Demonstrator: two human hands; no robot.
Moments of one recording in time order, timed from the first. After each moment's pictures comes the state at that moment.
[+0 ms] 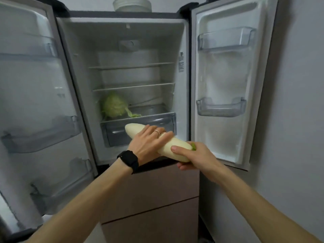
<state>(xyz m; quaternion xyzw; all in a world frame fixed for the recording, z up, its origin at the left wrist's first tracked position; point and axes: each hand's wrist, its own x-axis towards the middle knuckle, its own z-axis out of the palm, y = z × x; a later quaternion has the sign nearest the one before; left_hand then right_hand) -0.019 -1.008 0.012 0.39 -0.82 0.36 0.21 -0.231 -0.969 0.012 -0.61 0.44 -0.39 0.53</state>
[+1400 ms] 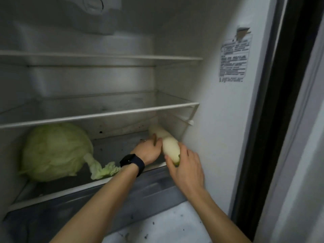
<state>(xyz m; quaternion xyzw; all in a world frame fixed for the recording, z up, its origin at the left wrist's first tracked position) 0.074 -1.524 0.003 0.64 -0.71 -0.15 0.24 -0.074 -1.464 -0.051 -0.67 0.59 -0.45 -0.06</state>
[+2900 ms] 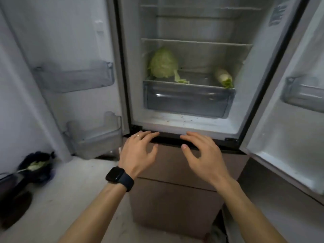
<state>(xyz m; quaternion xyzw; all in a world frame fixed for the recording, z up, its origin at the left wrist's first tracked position) 0.054 -0.962 -0.112 0.79 -0.54 0.05 0.29 -0.149 -1.057 -0.092 -0.87 0.31 -0.33 0.18</state>
